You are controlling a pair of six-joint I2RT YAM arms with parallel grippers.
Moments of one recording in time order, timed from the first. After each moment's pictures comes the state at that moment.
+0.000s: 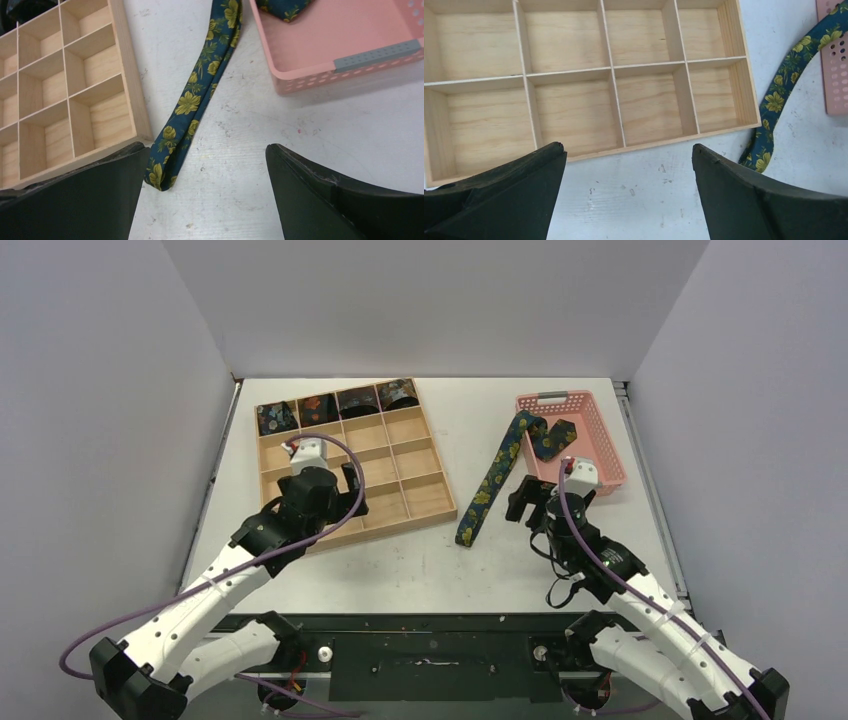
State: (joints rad) left arm -0.64 0.96 0.88 -0.57 -0.44 -0.64; right arm 0.59 0.77 0.65 -0.37 0.43 0.53
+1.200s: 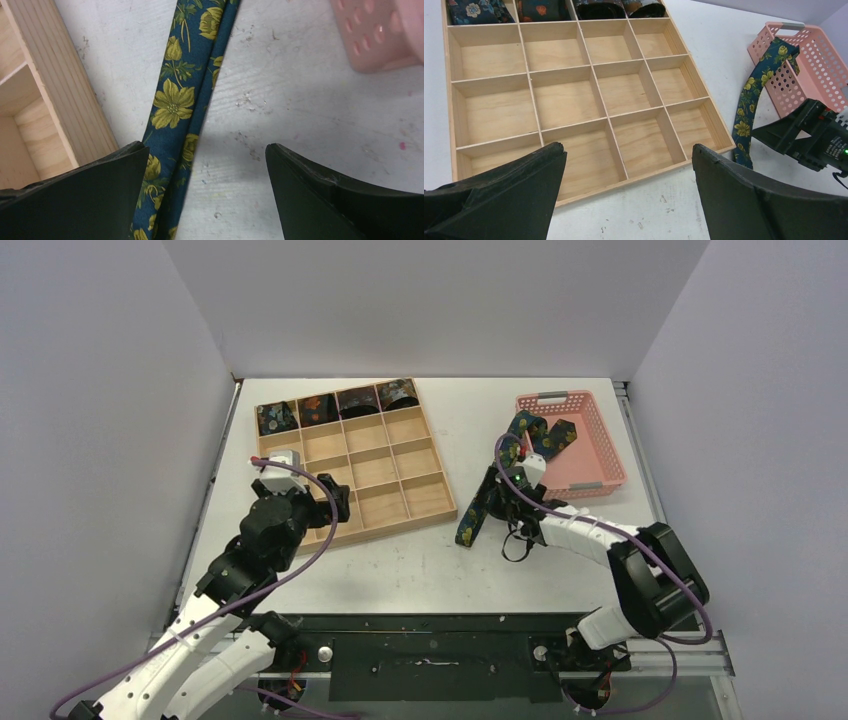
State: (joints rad) left arm -0.61 0.63 0.73 -0.36 -0.44 -0.41; right arm 0.50 1.45 0.67 -0.03 0.30 0.70
